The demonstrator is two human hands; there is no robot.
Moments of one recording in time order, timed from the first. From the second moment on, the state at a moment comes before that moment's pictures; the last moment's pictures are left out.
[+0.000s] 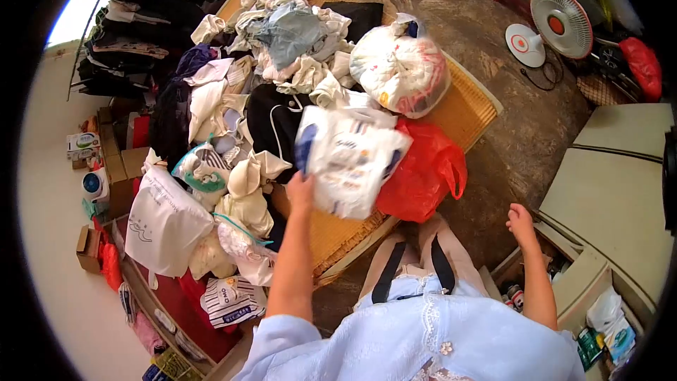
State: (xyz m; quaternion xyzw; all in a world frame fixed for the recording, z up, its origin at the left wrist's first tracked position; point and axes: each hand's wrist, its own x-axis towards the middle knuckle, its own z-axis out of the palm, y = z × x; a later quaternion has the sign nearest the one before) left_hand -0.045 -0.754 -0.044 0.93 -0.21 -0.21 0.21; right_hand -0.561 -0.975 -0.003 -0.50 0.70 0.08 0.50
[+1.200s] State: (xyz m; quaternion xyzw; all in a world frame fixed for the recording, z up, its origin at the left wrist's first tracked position) left_hand 0.091 -0.644 0.002 0.88 -0.20 -0.23 0.36; right_hand -0.551 -0.887 -0.069 -0.48 0.66 0.14 0.56
